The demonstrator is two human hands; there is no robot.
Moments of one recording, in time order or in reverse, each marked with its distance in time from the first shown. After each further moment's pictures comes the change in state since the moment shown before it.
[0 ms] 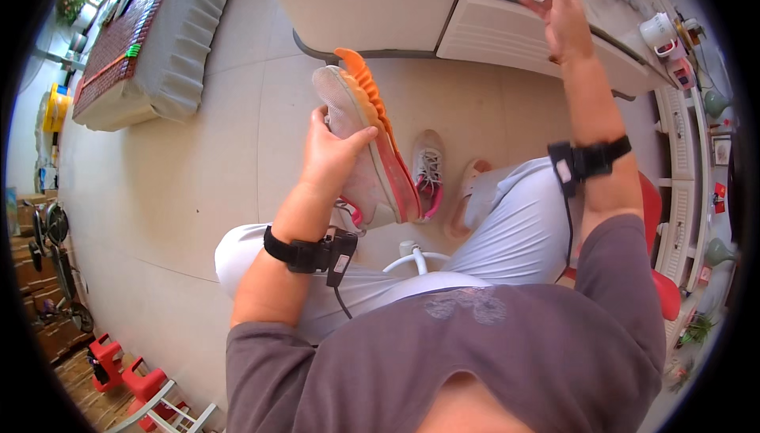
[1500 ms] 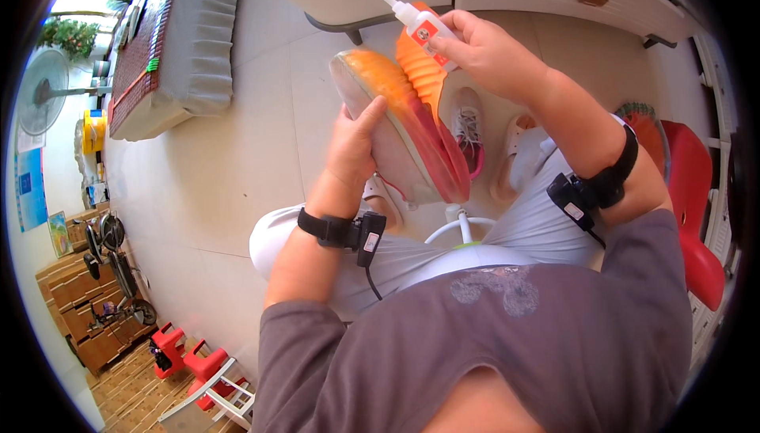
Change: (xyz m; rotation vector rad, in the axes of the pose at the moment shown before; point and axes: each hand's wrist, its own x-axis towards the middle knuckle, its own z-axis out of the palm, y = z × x) left_hand -0.007 -0.019 0.005 -0.530 -0.234 -0.182; right_hand -0.138 0.014 0.079 -0.306 -0.579 0.411
